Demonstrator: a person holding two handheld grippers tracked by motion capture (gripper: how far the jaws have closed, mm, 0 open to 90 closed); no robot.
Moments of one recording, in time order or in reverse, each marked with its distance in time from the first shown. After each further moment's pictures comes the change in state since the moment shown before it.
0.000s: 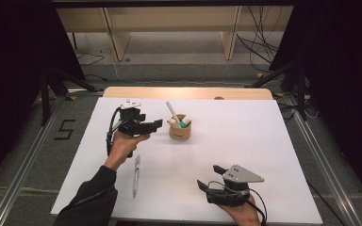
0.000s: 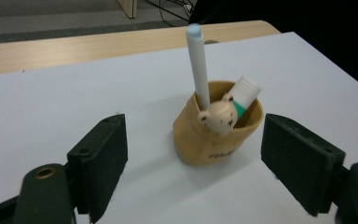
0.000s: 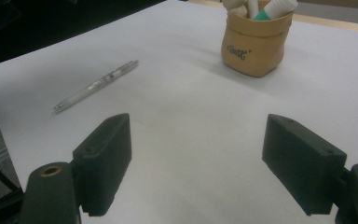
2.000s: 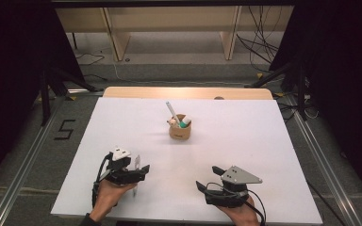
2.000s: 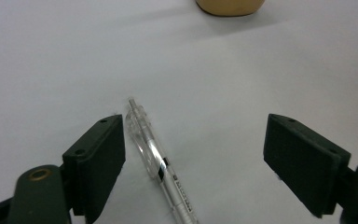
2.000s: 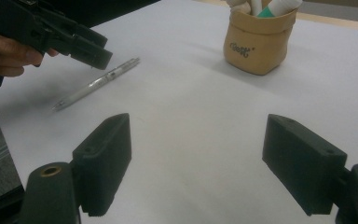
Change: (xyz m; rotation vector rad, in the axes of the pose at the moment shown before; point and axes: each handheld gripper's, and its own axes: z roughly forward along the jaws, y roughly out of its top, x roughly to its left) left arm -0.012 -0.121 -0.044 0.141 0.113 0.004; right arm 0.004 -0.001 0.002 0.008 -0.002 -0.003
